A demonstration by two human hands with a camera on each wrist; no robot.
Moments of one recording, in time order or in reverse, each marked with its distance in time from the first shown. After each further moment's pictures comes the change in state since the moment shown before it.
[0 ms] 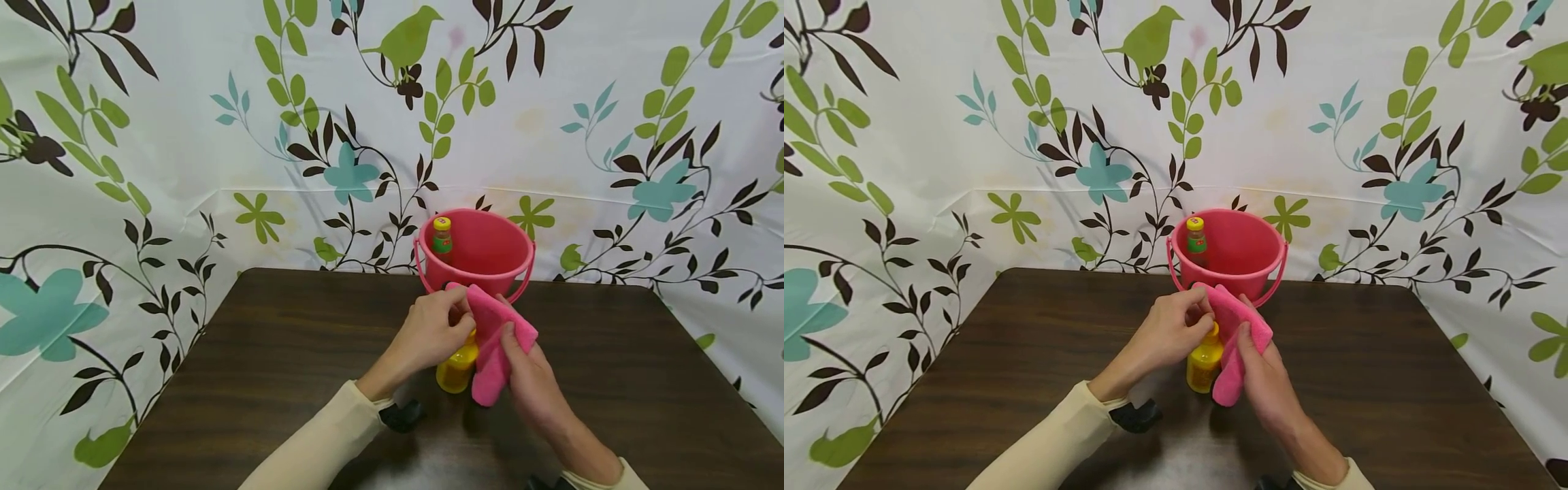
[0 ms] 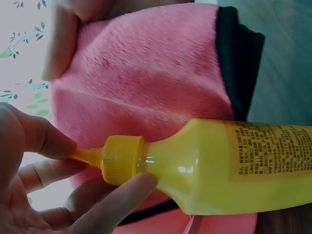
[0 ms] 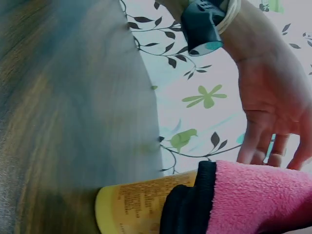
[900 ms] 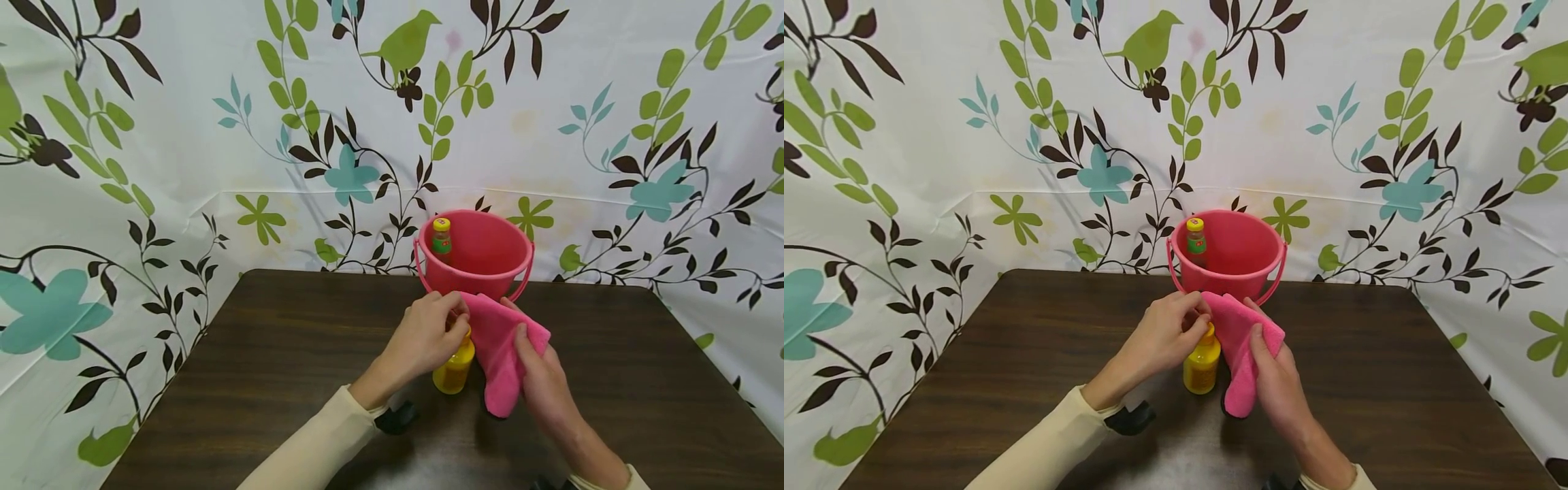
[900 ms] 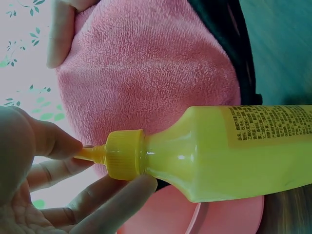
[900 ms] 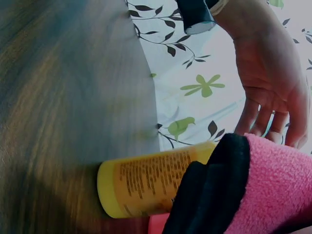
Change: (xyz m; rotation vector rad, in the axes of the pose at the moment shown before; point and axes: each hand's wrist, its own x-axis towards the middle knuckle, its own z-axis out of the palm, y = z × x) left_hand -0.010 0.000 -0.002 0.169 0.034 0.061; right_hand -0.010 0.000 -0.010 -0.043 0.069 -0.048
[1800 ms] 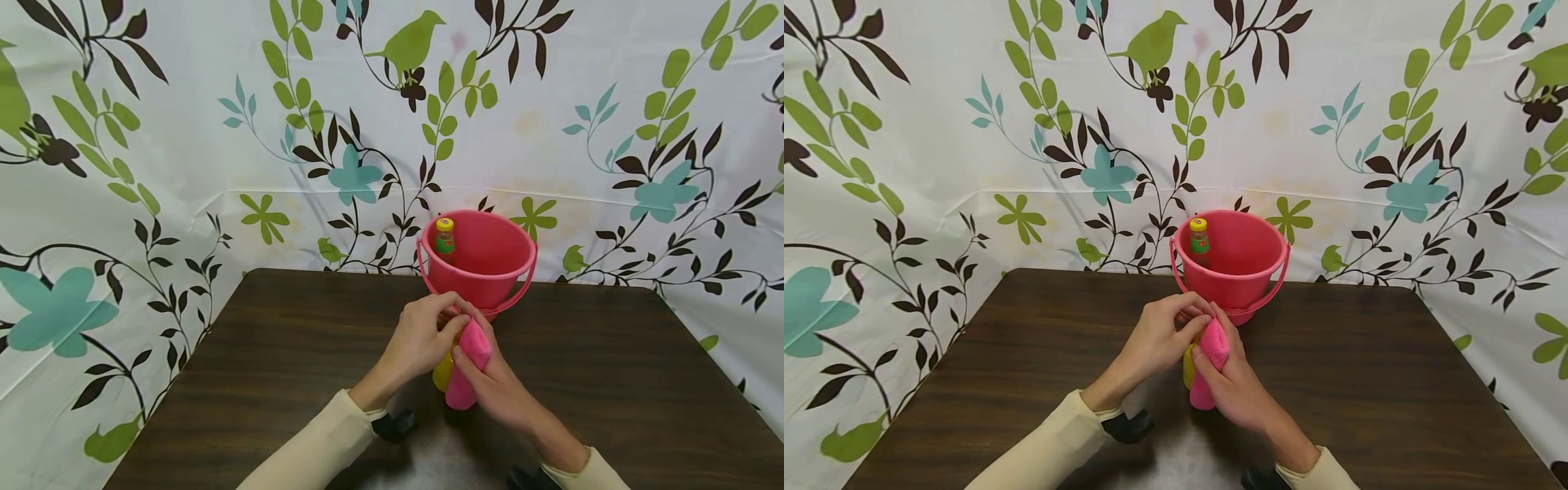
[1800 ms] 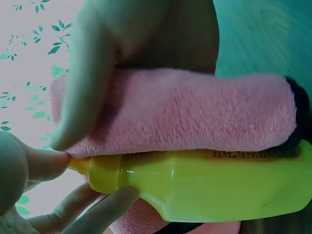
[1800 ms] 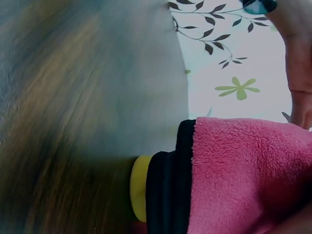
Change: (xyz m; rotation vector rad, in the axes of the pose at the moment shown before) left_hand -0.006 -0.006 -0.001 -0.158 0.057 -0.016; right_hand 0.025 0.035 0.030 -0.180 -0.276 -0.126
